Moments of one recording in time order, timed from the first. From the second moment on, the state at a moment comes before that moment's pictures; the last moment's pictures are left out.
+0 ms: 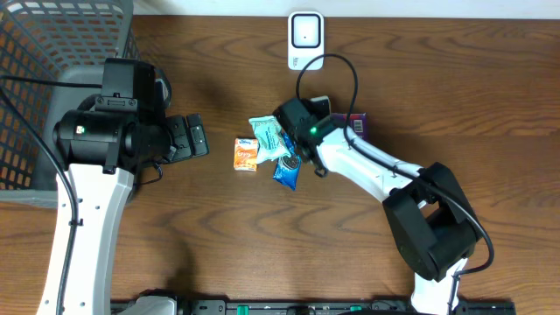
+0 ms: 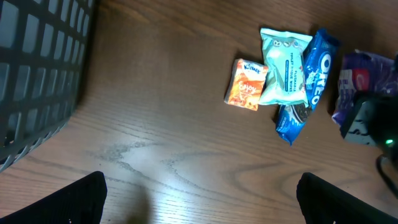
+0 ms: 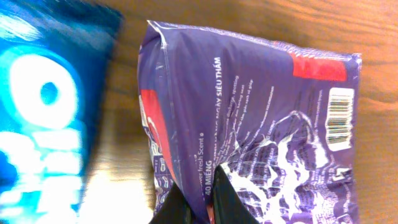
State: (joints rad) left arm -0.09 1.36 1.51 -1.34 0.08 -0.33; right arm 0.64 1.99 1.38 -0.69 0.48 0.48
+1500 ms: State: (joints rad) left arm -0.09 1.36 1.51 -1.34 0.08 -0.33; right arm -0.17 1.83 1.18 -0.75 -0.63 0.36
